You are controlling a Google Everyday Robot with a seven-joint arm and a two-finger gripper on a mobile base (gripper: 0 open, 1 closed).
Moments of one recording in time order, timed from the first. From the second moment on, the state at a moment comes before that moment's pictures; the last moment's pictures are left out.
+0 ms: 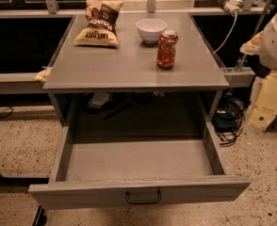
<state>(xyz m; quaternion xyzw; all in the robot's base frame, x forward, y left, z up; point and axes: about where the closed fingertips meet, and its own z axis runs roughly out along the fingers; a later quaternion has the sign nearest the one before) 0.438 -0.217 0.976 -0.60 0.78 -0.03 0.16</state>
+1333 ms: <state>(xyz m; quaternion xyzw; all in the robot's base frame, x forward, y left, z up) 0.652 -0.199 0.962 -0.59 0.75 0.02 0.30</state>
